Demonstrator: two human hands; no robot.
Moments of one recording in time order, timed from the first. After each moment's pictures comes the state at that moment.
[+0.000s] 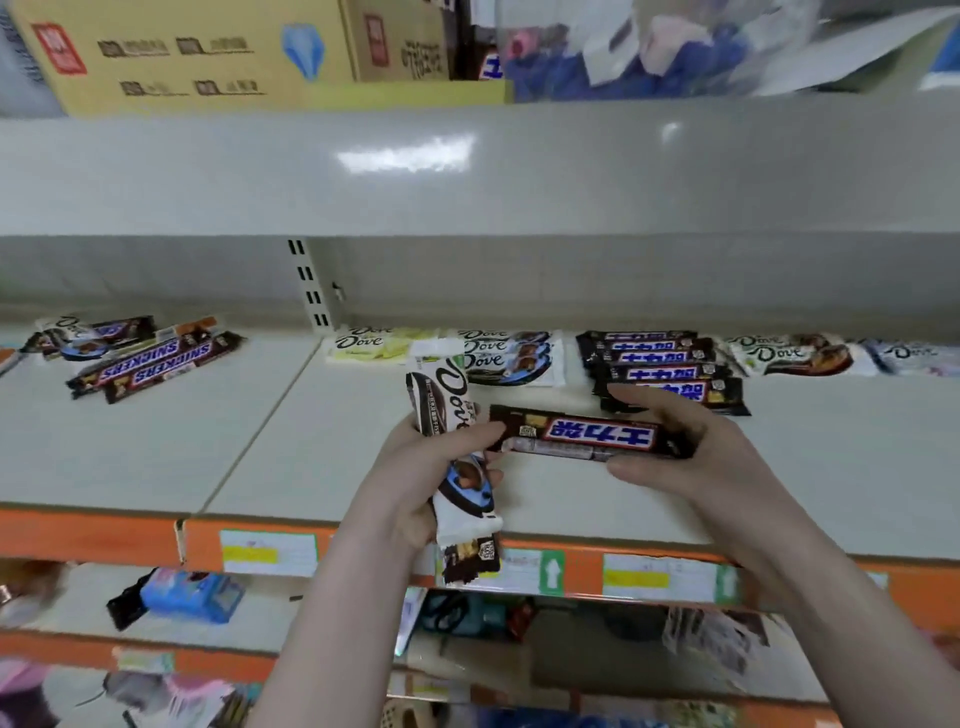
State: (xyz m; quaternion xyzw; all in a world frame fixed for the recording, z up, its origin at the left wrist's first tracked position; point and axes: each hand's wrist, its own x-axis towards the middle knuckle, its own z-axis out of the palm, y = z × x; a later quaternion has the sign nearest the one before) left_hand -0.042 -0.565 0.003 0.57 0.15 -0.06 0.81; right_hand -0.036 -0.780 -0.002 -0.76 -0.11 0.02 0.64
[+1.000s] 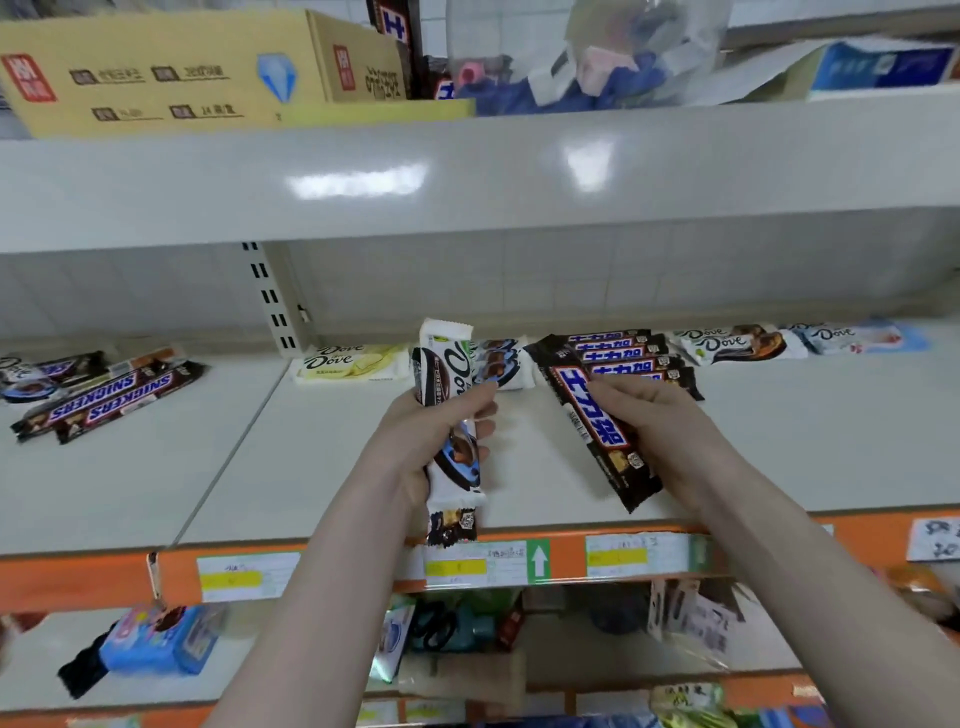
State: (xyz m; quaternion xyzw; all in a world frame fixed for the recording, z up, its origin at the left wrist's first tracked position) left_hand -0.021 -0.571 0.014 0.63 0.09 -0.08 0.76; right_hand -0.020 -0.770 0.000 -0.63 0.03 0.06 0.77
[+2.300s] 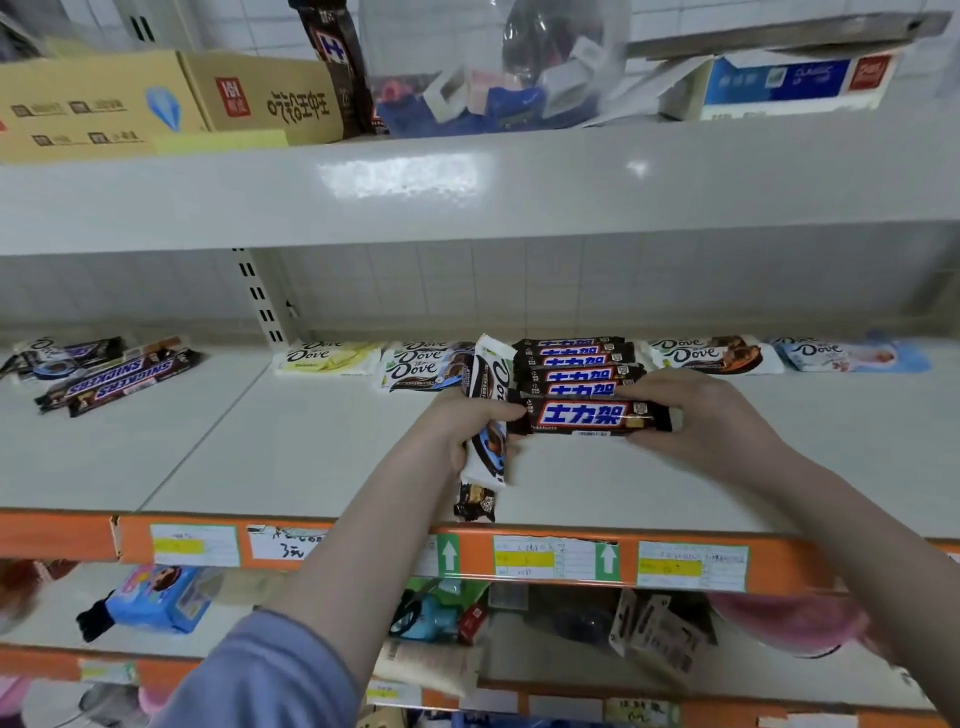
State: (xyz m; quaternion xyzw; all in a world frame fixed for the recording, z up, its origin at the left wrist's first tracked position) left_hand 0.010 -0.660 0.002 0.69 0.15 -0.13 0.70; right_hand 0.020 -0.902 -0.021 -0.90 -0.31 -0.21 0.21
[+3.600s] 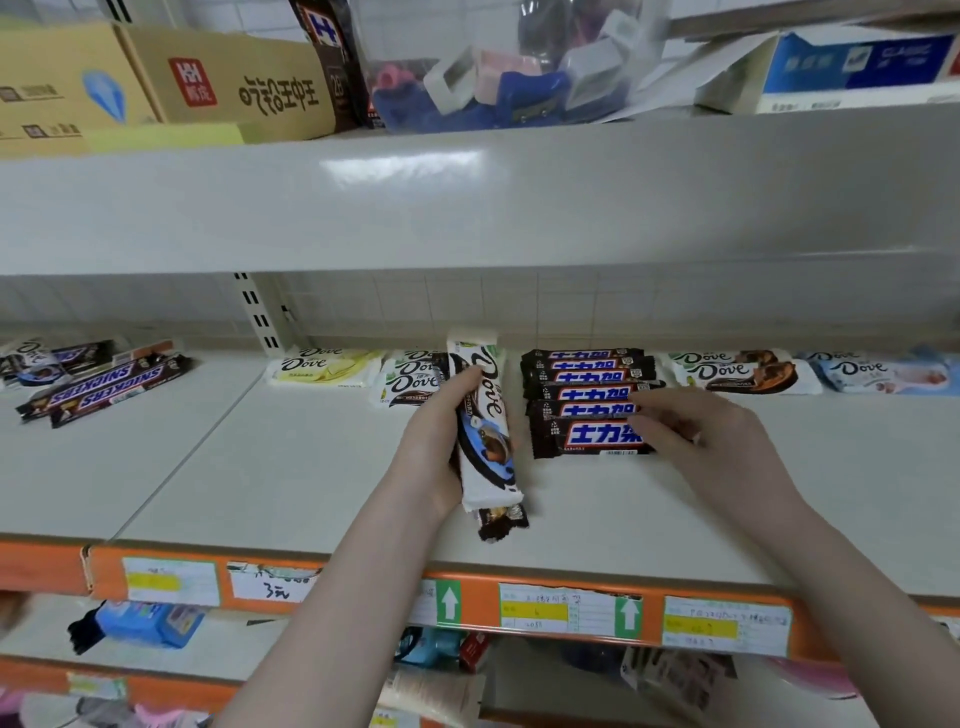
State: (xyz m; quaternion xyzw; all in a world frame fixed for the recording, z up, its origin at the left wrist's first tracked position) left_hand 0.013 -0.650 0.002 0.49 0.16 -0.09 0.85; right_hand 0.015 -0.873 -0.018 -0.90 -0.13 -0.16 0.39
